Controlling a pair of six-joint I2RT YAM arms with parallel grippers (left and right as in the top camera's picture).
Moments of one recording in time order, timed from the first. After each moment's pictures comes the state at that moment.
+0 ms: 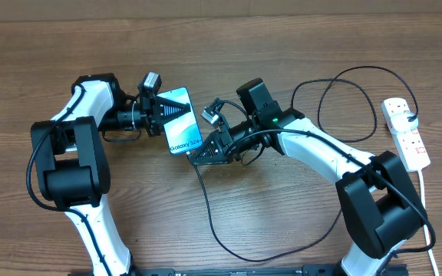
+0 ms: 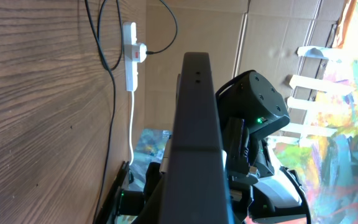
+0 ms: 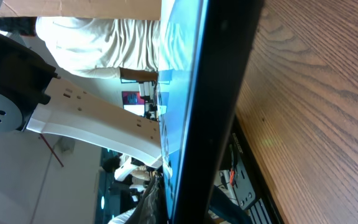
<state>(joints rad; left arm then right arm) 0.08 2.18 1.50 -1.48 1.54 0.52 0.54 1.87 1.18 -0.29 -1.35 0.55</state>
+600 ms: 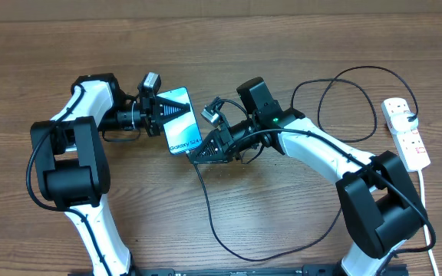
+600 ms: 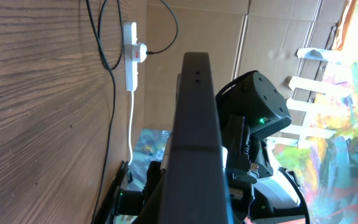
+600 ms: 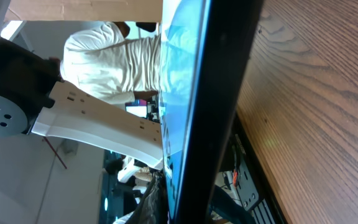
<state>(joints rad) 0.09 2.18 1.50 -1.48 1.54 0.50 0.54 1.87 1.18 -0.26 -1.35 0.59</state>
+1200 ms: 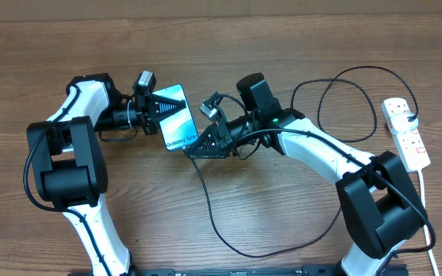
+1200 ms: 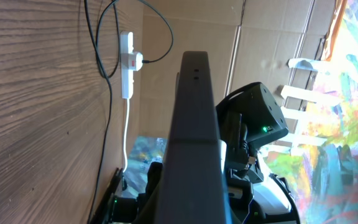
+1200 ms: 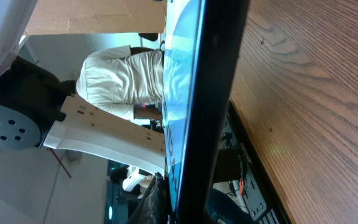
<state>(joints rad) 0.11 2.18 1.50 -1.47 1.56 0.48 0.54 1.87 1.18 -0.12 -1.32 0.75</state>
